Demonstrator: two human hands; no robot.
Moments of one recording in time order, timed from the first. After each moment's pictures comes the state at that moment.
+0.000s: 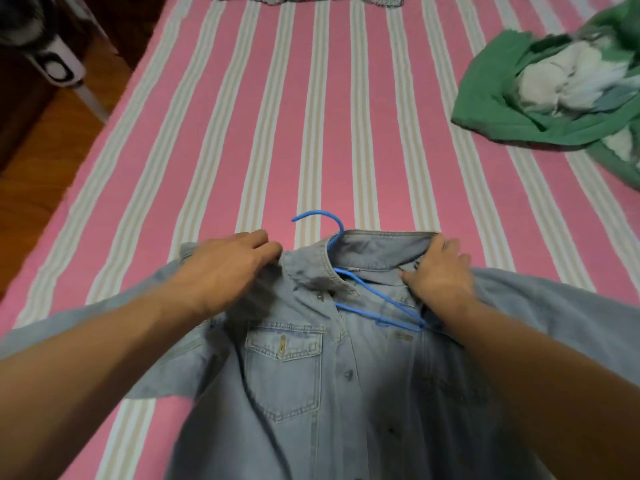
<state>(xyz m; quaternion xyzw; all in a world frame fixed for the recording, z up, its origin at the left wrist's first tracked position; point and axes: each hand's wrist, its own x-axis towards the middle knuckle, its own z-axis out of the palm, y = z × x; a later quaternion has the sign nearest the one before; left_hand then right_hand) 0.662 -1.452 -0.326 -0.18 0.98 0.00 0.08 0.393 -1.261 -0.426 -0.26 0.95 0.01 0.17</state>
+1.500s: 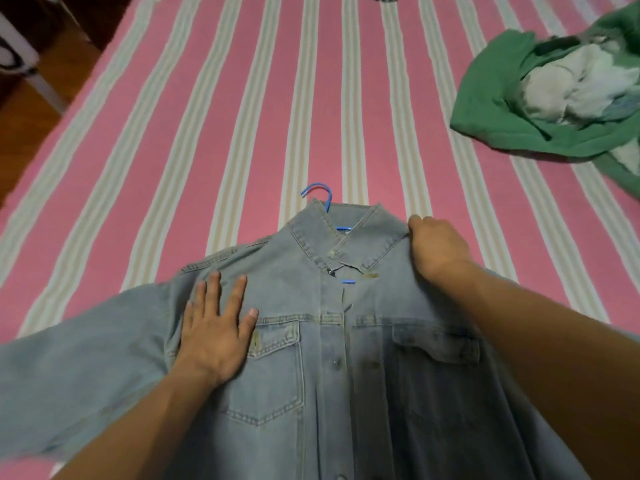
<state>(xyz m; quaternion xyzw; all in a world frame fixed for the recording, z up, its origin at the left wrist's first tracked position) 0.671 -1.435 -0.478 -0.49 0.85 0.16 0.13 0.309 -1.319 -0.445 -0.44 0.89 0.04 0.11</state>
